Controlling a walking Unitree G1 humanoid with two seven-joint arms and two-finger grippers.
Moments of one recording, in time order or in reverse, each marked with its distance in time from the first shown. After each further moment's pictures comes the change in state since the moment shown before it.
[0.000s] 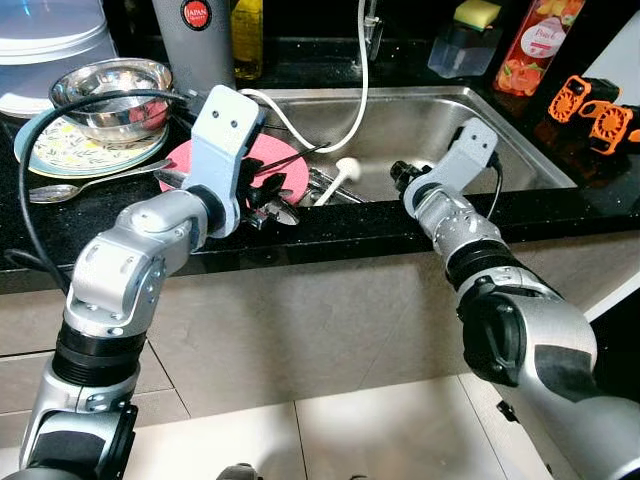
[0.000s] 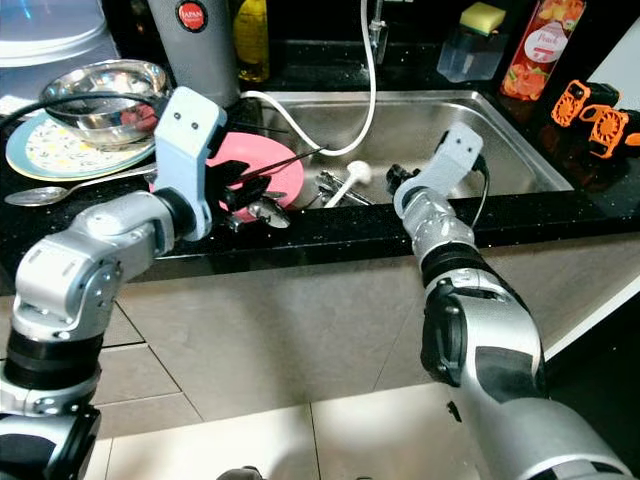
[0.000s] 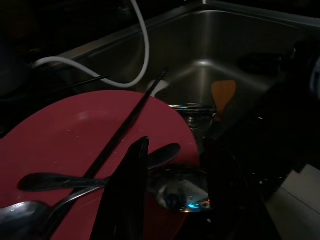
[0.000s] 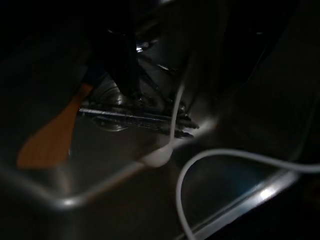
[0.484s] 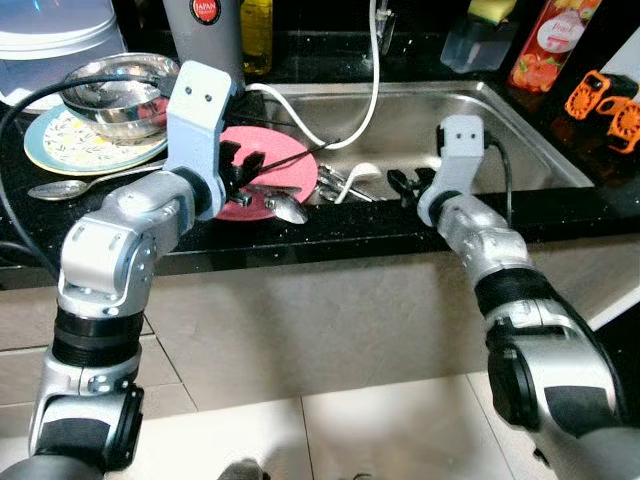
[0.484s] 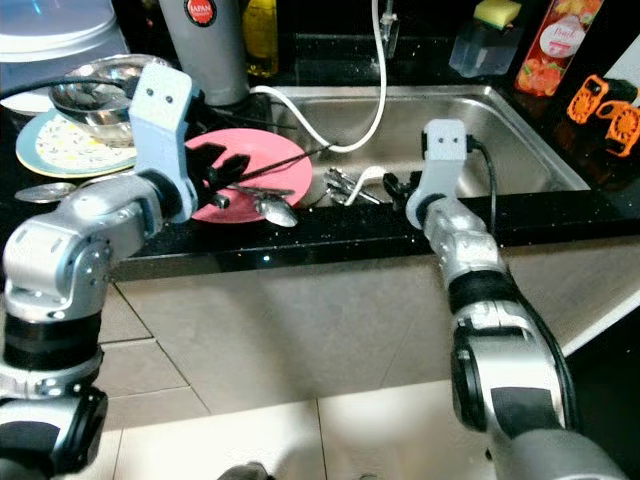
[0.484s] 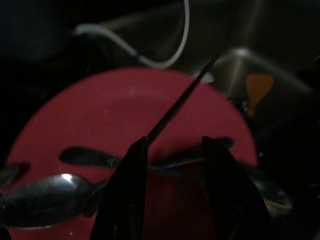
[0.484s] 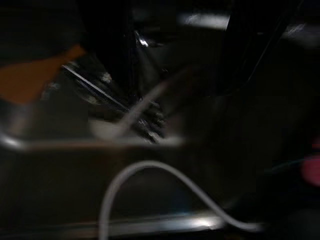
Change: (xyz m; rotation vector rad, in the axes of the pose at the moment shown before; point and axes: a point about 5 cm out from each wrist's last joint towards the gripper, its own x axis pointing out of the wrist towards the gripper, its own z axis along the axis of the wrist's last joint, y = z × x) left arm 0.010 0.023 -0.006 -0.091 0.093 0.120; right arm -0.030 -0.009 0.007 -0.256 -0.106 0.358
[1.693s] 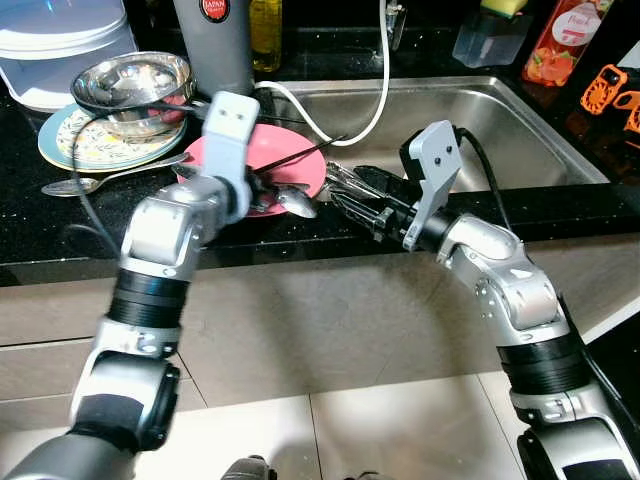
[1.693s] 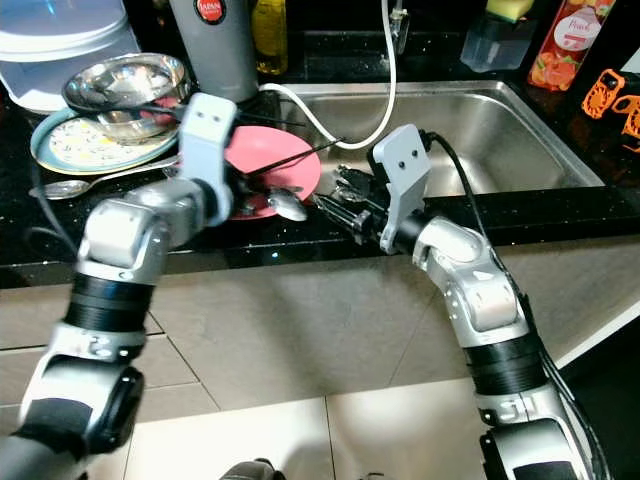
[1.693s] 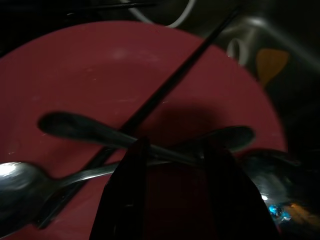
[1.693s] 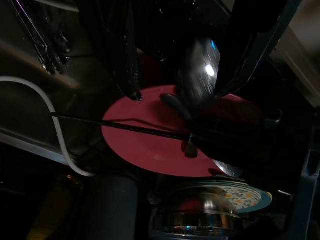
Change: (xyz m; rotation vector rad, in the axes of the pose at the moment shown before) left arm 0.043 -0.016 -0.011 -0.076 0.096 0.004; right arm -0.045 0.069 0.017 -0.311 -0.121 0.462
